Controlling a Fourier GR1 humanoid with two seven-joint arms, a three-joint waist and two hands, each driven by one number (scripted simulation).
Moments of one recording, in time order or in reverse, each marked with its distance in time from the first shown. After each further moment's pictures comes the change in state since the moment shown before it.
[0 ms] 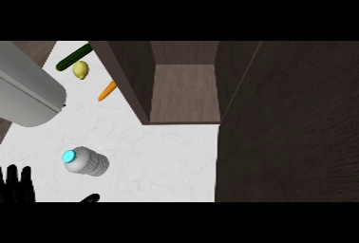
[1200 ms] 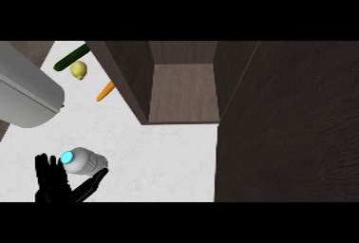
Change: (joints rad) left arm -0.278 -0.009 0.344 0.826 0.377 -0.318 -0.479; right arm 0.236 -0.028 -0.105 0.005 -0.010 0.143 -0.230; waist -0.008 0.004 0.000
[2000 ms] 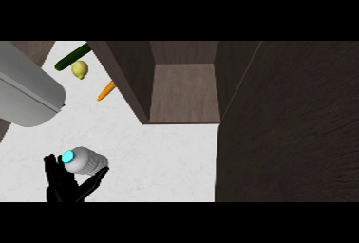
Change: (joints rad) left arm -0.174 0.013 0.141 0.406 0.095 -0.217 -0.228; right arm 0.042 0.021 -0.030 0.009 -0.008 0.040 -0.056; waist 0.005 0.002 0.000
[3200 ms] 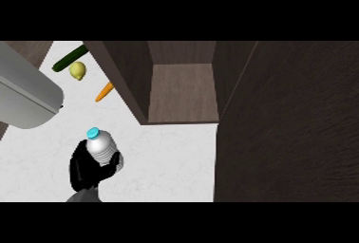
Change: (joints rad) left arm -0.212 0.027 -0.064 0.209 -0.003 -0.286 -0.092; right arm 0.009 0.008 -0.034 0.010 -0.010 0.030 -0.029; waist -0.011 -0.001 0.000
